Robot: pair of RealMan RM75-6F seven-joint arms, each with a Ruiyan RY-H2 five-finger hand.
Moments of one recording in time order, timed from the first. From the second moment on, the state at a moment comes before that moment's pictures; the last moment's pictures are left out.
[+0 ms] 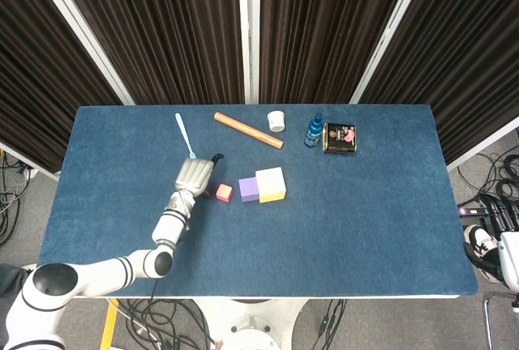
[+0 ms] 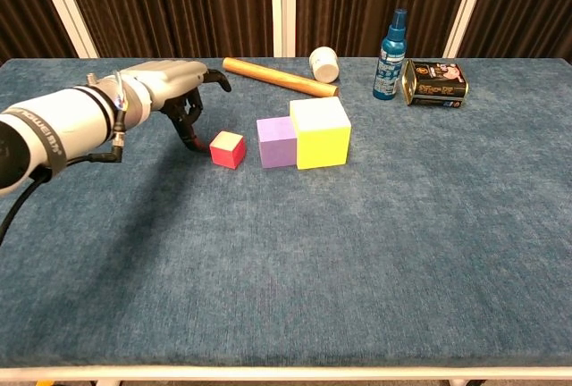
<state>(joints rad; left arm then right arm) -0.96 -1.84 -0.22 -1.07 0.75 0.86 0.44 0.04 -1.03 0.07 -1.55 -1.50 1.50 0.18</state>
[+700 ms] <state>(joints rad) -0.98 -1.89 -0.26 -1.04 0.78 0.83 0.44 0.03 -1.02 0.07 -1.56 -1.49 1.51 0.17</state>
